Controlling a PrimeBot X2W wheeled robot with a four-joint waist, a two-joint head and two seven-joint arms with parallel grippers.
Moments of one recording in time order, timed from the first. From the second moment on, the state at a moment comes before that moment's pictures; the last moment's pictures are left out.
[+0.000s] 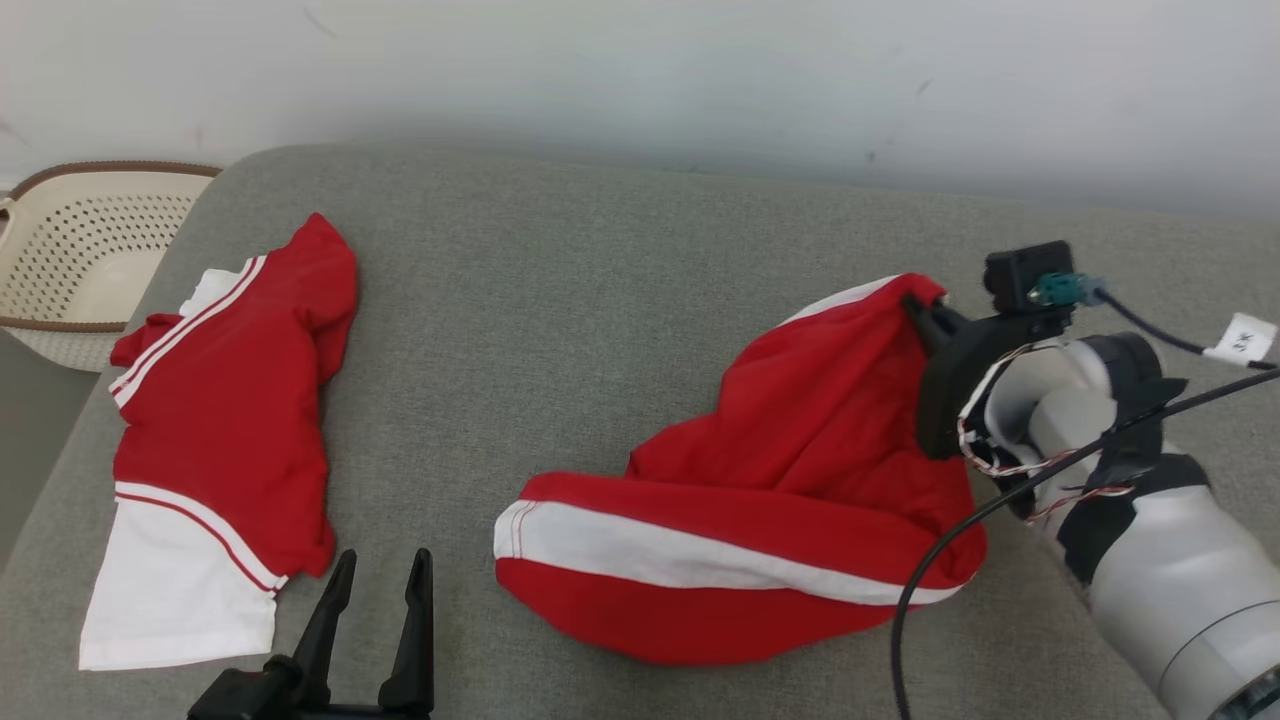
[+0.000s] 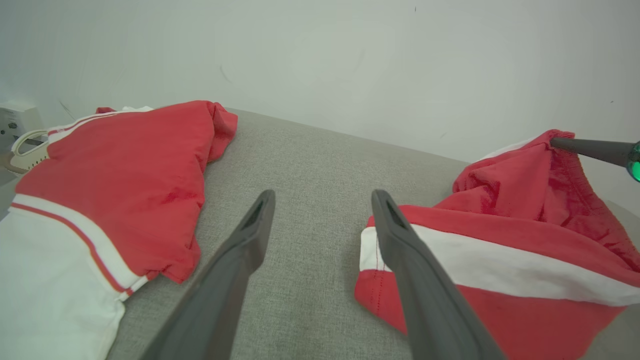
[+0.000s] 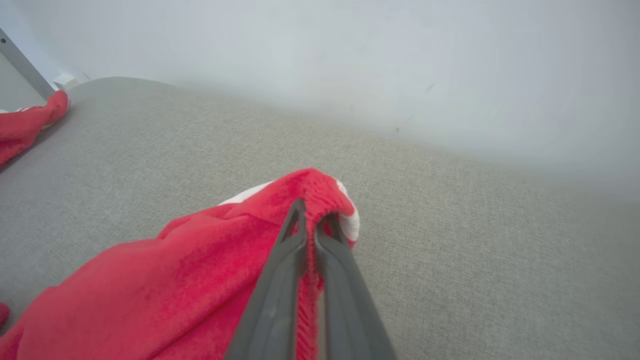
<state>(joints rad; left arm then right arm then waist) -0.09 0.05 -0.10 0.07 -0.25 -0.03 -0.26 -0.98 -0.28 0.93 1.04 0.73 0.13 -0.08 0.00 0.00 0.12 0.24</state>
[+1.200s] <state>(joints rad) -0.06 0.05 -0.07 0.08 -0.24 -0.03 -0.26 -0.89 -0.32 0.94 1.10 0.82 0.13 -0.26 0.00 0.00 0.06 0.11</state>
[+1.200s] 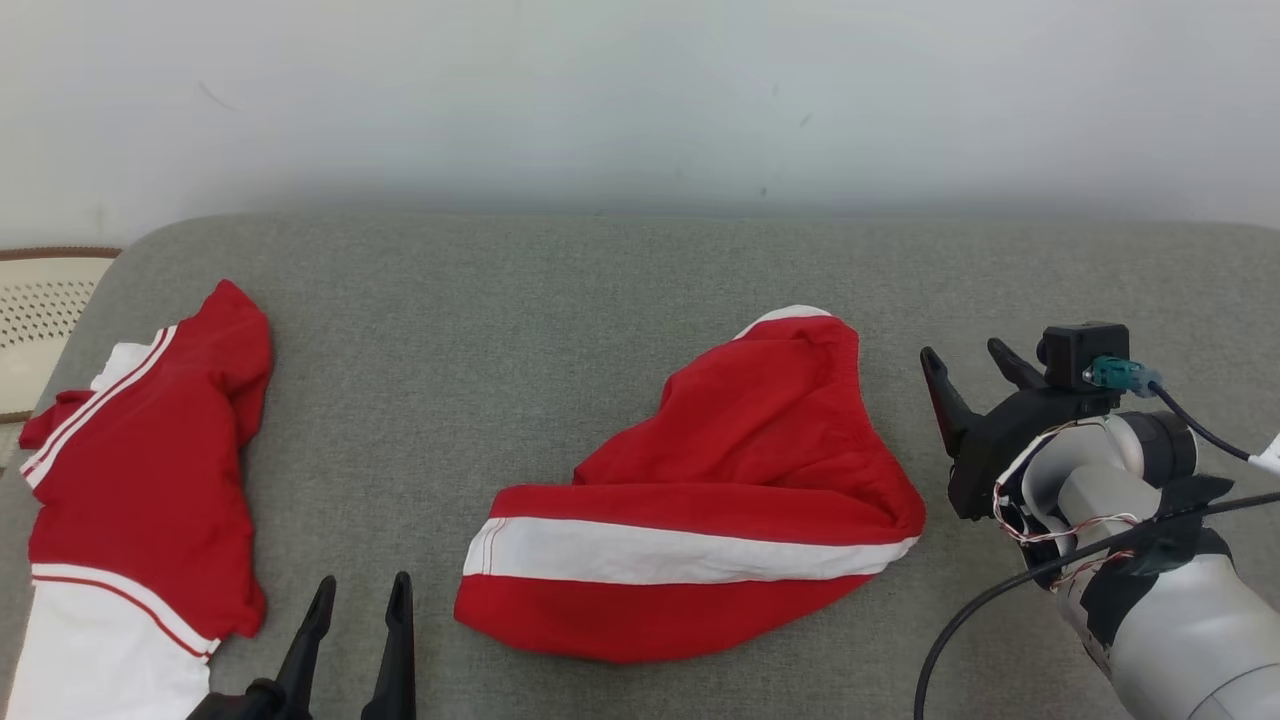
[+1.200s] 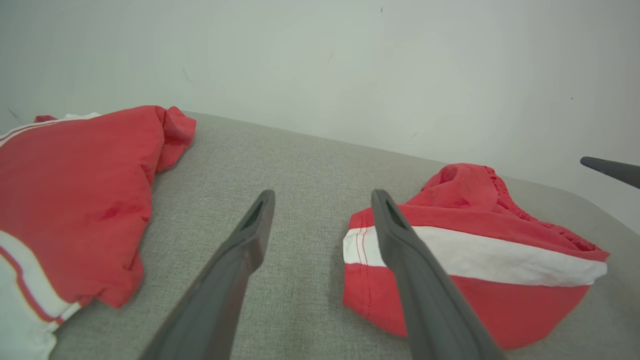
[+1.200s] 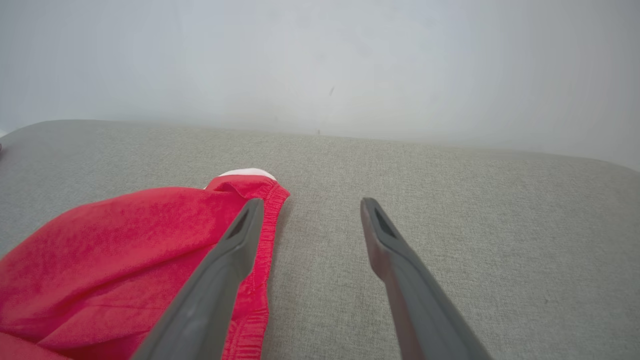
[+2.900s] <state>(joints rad) 0.05 0.05 0.10 0.01 -0.16 -0.02 -0.26 -0.06 -0.12 0.22 0.18 0.24 0.13 -0.20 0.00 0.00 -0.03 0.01</state>
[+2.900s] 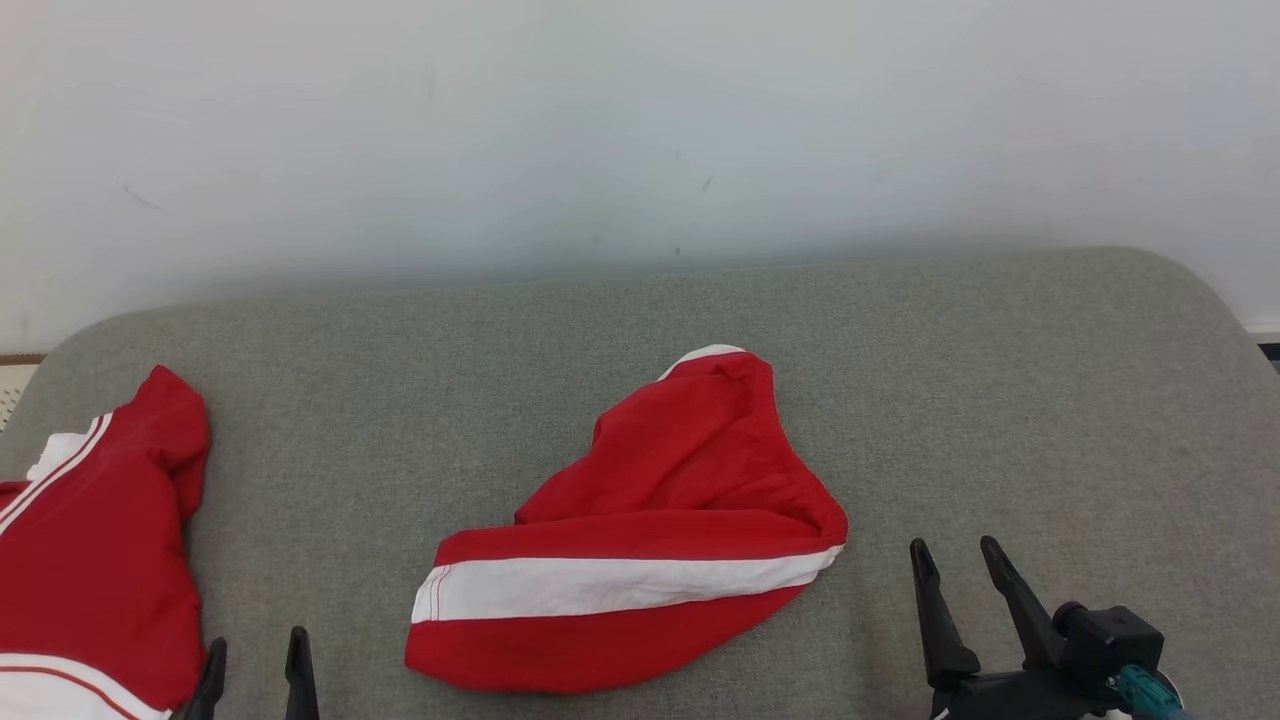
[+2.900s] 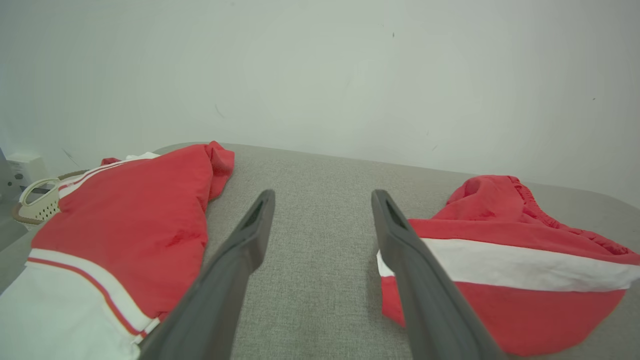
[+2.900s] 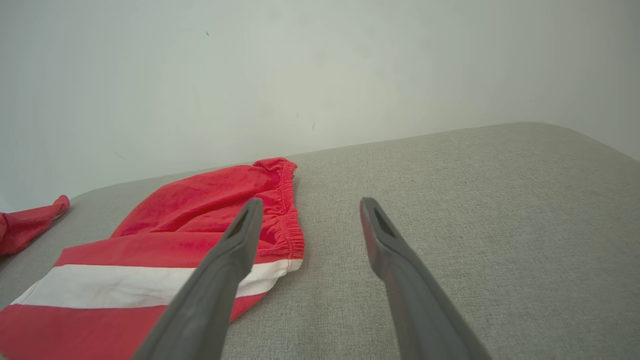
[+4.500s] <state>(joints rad) 0.04 0.05 0.08 0.05 -0.15 -0.04 -0.26 -0.07 -0.12 0.26 0.21 0.24 0.13 -0.20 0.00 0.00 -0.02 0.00</state>
